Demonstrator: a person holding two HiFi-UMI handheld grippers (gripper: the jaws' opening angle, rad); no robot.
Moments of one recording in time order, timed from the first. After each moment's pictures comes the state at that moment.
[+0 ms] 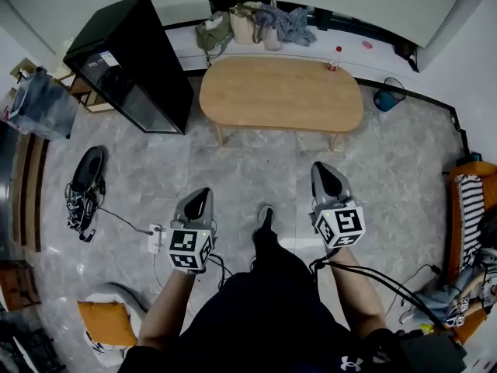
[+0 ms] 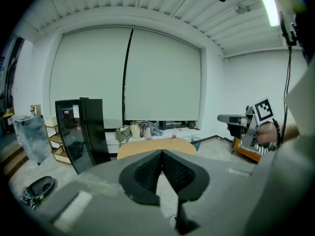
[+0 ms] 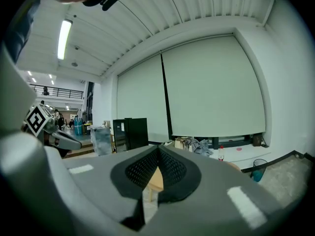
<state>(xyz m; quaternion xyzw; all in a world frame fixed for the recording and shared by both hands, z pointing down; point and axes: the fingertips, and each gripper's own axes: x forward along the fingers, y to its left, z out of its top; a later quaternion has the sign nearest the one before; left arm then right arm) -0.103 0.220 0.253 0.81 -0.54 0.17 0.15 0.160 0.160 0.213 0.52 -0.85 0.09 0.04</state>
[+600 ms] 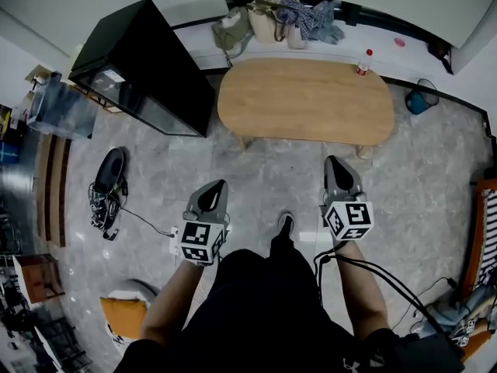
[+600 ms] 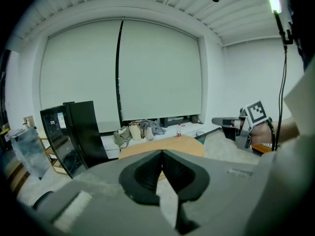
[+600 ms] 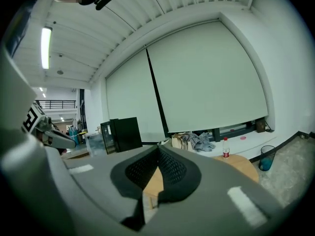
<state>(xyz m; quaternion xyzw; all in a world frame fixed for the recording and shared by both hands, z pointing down) -0.101 0.080 0.268 0.81 -0.53 0.22 0.13 0.162 0.010 0.267 0.53 -0.83 0.15 0.02</state>
